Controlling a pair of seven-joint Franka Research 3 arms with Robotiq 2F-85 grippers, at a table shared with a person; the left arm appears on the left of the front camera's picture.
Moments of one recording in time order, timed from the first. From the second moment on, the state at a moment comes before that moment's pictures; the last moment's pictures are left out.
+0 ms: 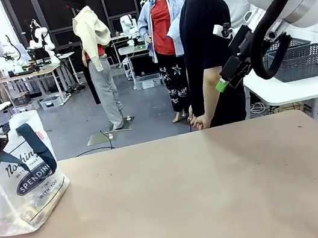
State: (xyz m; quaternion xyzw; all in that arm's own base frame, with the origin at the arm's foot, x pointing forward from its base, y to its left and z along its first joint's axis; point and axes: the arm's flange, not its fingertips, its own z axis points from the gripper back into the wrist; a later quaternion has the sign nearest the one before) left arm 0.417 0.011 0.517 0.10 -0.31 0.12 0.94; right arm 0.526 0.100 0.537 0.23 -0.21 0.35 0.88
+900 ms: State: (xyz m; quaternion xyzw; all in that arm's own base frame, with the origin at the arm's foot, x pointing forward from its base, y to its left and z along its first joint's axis) left arm 0.425 -0.008 0.559 0.09 -0.30 0.11 0.94; right arm 0.526 0.100 0.537 0.23 -0.21 0.35 0.88
